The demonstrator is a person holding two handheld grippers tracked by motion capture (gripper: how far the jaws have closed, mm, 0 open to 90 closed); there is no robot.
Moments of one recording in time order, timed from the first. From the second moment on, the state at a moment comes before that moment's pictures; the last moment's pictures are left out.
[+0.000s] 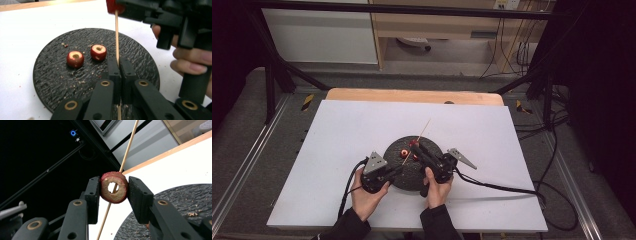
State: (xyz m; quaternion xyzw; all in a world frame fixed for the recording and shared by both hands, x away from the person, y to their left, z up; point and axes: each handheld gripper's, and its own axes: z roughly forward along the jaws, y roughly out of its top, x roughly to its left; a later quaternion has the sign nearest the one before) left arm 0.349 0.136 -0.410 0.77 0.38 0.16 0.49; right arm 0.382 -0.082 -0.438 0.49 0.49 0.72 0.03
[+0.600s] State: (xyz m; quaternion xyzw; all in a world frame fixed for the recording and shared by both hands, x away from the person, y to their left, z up) left arm 0.363 0.125 -0.406 0.77 0.37 0.15 0.50; right arm 0.372 -0.080 -0.444 0.48 0.53 0.70 0.03
